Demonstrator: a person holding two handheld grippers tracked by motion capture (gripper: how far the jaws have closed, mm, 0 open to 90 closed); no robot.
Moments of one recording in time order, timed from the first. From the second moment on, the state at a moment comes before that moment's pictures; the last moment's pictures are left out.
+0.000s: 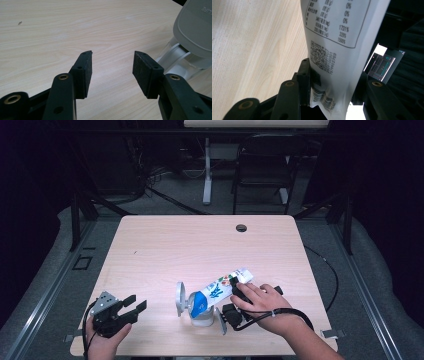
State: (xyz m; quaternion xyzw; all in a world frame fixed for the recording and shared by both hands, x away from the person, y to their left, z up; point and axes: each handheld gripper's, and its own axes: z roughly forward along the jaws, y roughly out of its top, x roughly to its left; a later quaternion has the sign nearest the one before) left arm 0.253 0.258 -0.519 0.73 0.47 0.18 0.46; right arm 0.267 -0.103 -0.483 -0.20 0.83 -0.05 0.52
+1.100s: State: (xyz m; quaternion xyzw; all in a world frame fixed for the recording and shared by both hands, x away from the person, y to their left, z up) left arm 0.254 0.259 -0.520 0.73 0.48 0.18 0.46; right arm 0.265 -0.100 -0.482 -0.22 0.82 -0.06 0.53
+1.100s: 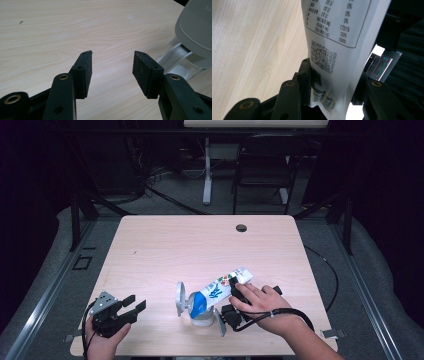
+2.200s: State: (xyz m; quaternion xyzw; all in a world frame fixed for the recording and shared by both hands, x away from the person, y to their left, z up) left arm 0.255 0.259 -0.522 0.73 0.48 0.18 0.45; right arm 0.260 -0.102 -0.482 -0.22 0.82 -0.06 0.53
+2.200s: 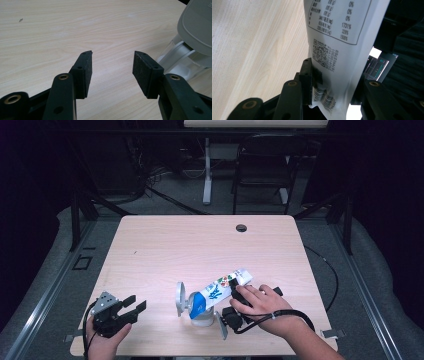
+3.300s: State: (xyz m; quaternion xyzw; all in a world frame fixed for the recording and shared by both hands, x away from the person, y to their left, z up) left arm 0.255 0.259 -0.523 0.73 0.48 0.18 0.45; right arm 0.257 -0.096 -0.472 -0.26 0.82 -0.07 0.50
